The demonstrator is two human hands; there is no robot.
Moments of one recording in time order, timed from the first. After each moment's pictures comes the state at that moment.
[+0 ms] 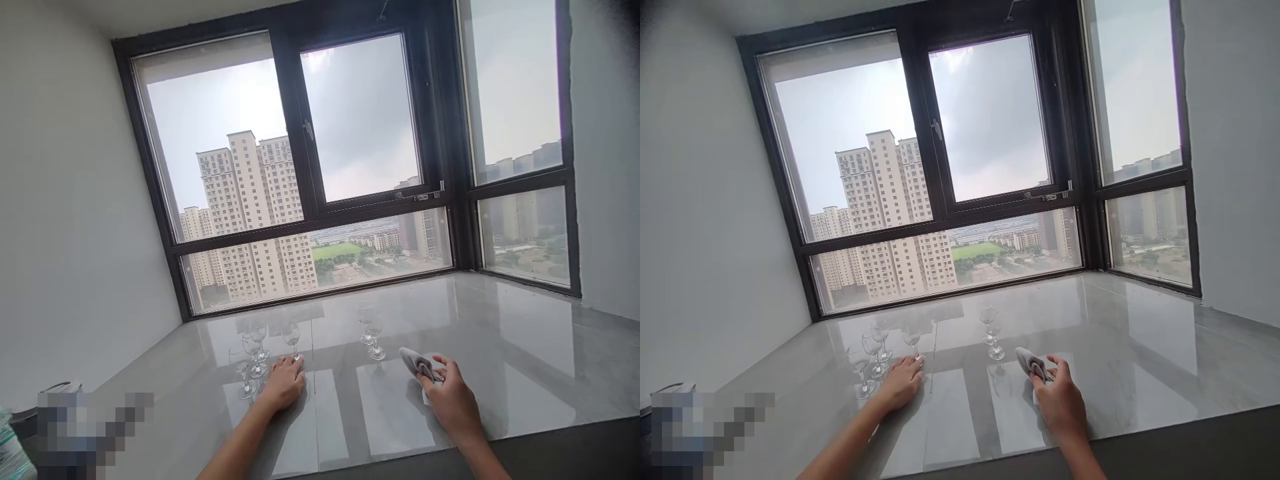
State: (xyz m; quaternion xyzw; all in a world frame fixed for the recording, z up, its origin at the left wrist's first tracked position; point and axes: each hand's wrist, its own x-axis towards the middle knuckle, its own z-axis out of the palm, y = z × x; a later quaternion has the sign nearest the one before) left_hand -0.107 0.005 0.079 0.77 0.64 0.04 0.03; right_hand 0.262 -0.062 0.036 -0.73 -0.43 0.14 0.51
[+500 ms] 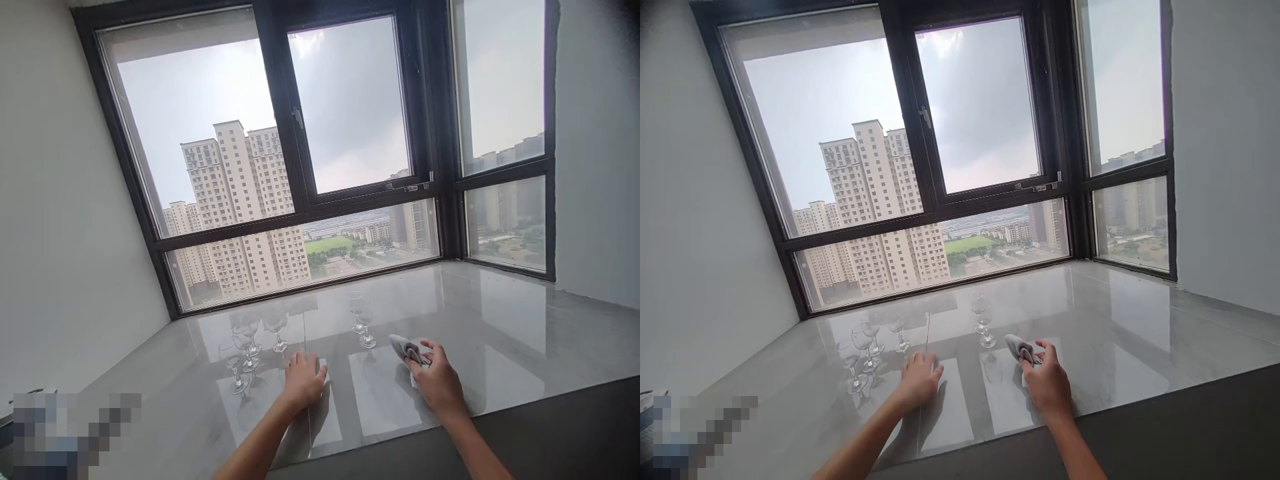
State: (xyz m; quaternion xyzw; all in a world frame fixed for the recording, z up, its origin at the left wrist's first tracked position) left_hand -0.038 -0.003 0.060 0.75 0.66 0.06 0.07; right_hand 0.260 -0.063 0.038 -0.73 -0.42 0.14 0.53
